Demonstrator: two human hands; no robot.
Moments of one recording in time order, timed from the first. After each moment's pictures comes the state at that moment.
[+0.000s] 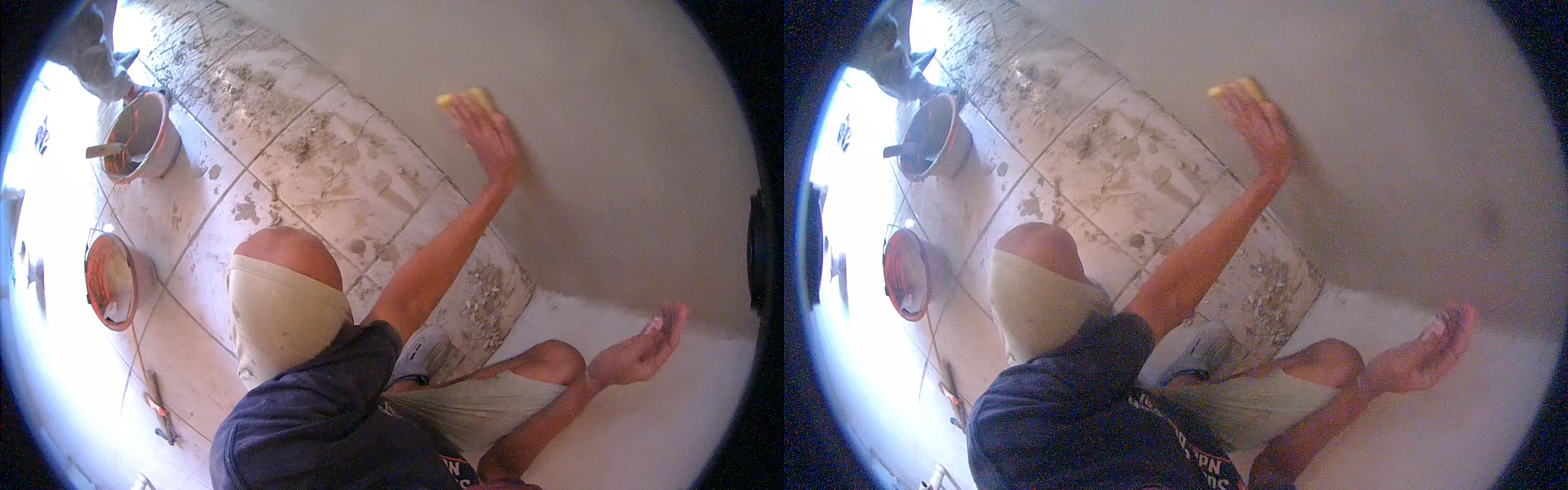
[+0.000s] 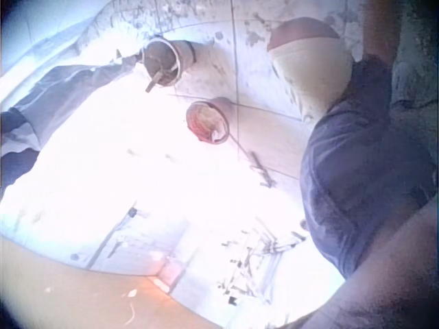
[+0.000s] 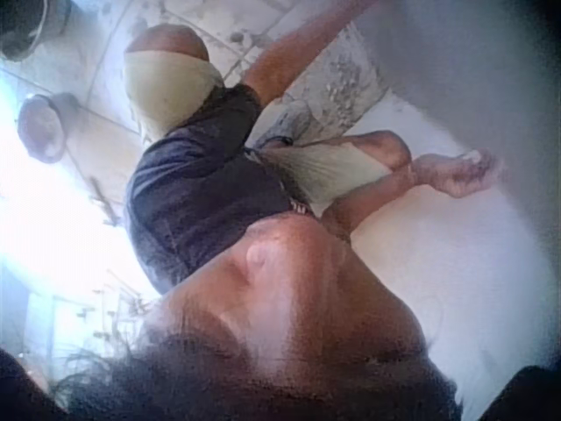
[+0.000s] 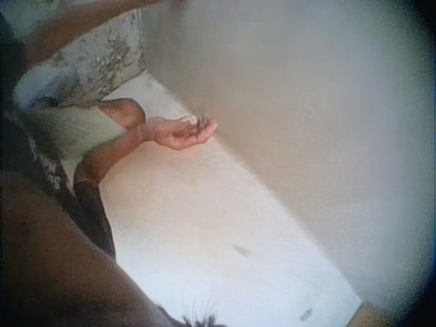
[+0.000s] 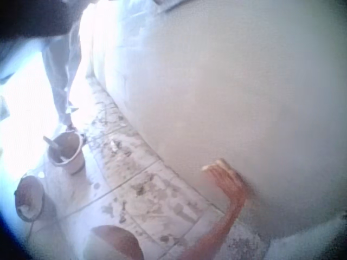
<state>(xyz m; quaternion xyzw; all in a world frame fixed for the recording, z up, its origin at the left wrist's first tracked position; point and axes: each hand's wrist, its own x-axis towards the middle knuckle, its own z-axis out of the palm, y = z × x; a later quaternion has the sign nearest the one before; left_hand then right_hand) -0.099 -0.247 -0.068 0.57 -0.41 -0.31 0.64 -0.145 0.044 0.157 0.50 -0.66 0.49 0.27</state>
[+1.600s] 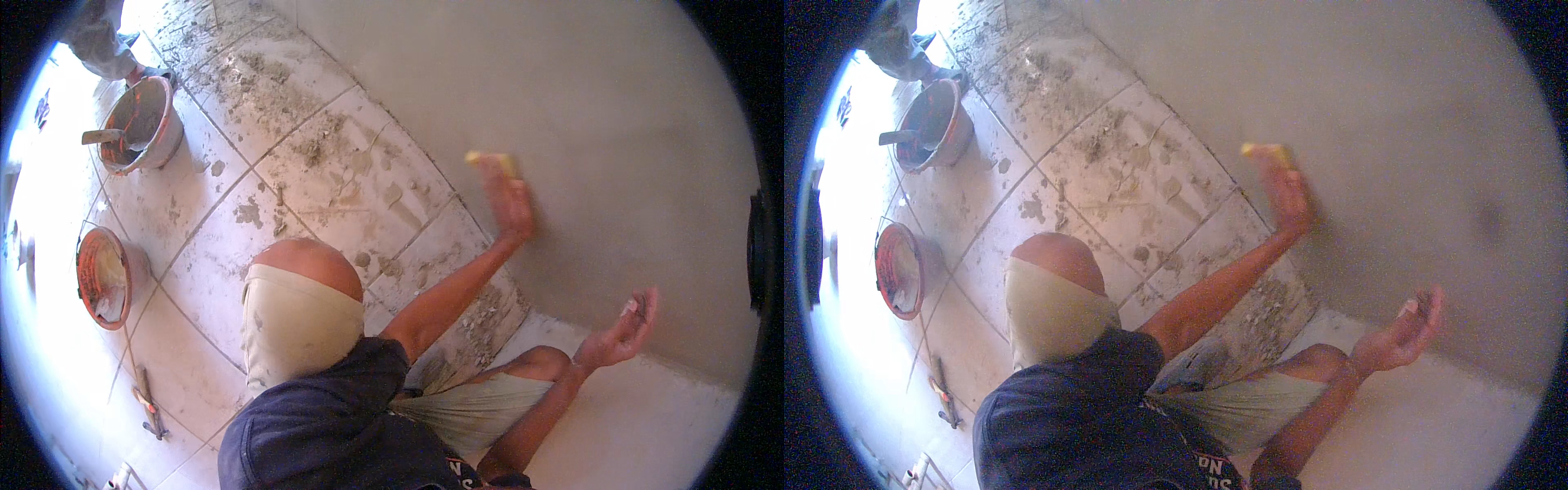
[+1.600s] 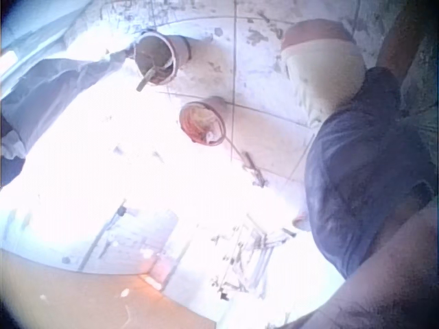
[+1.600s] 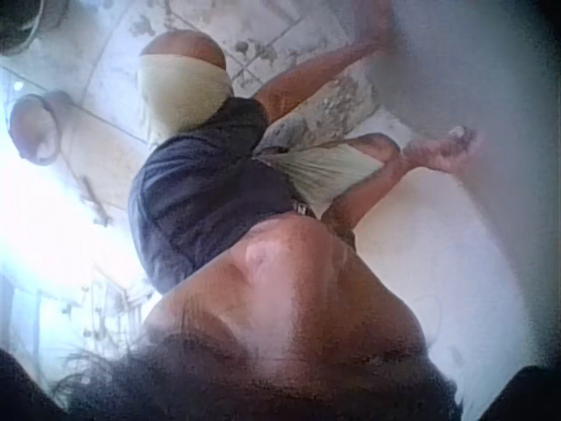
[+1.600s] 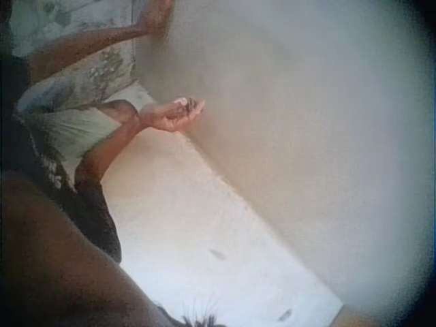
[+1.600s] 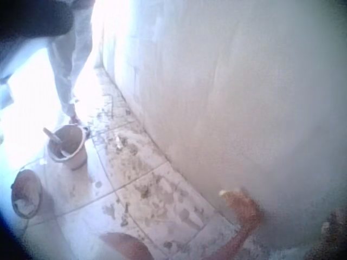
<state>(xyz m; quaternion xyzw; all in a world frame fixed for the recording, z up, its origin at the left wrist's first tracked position) -0.108 -0.232 -0.095 0.52 -0.36 -0.28 0.72 -0.139 -0.024 0.113 0.52 -0.68 0.49 0.19</state>
